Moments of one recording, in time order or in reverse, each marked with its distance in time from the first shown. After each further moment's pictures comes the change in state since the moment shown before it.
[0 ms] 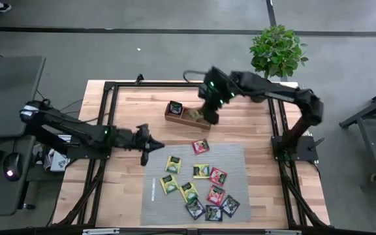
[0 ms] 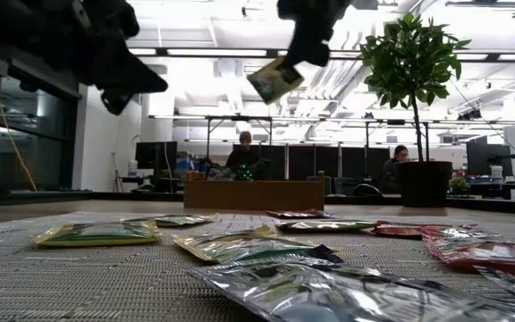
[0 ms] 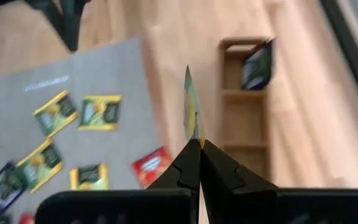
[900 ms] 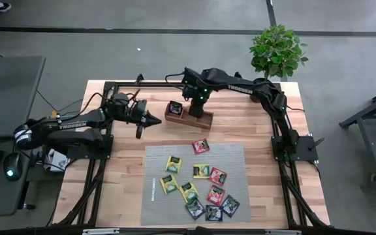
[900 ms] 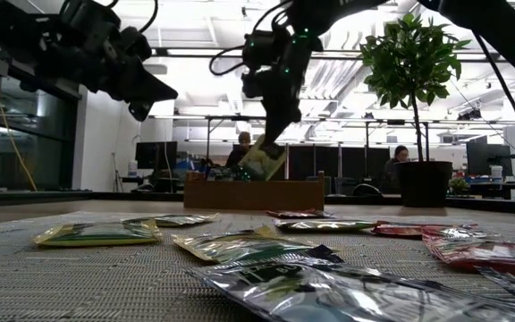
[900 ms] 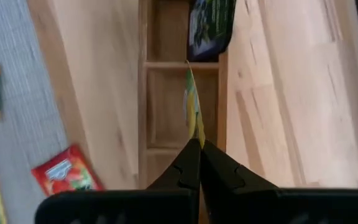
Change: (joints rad) left arm 0.700 -0.046 -0.001 0.001 0.740 0.275; right arm -0.100 0.425 0.254 -0.125 0.081 -0.132
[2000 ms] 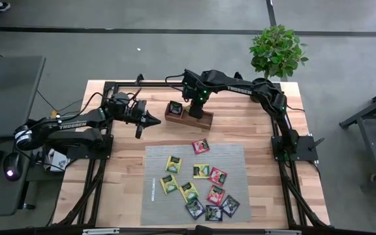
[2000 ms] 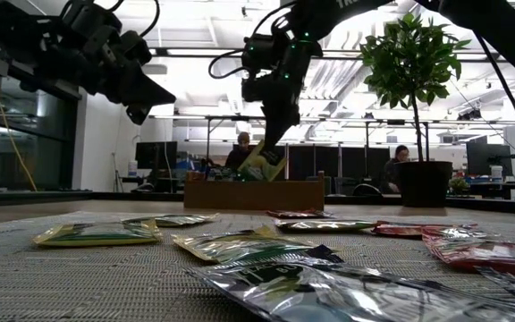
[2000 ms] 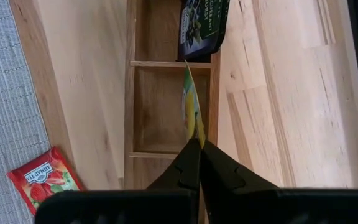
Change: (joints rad) left arm 0.015 0.001 0.001 -0.037 0.013 0.001; right arm 0.000 0.000 -0.035 0.041 0.036 -0.031
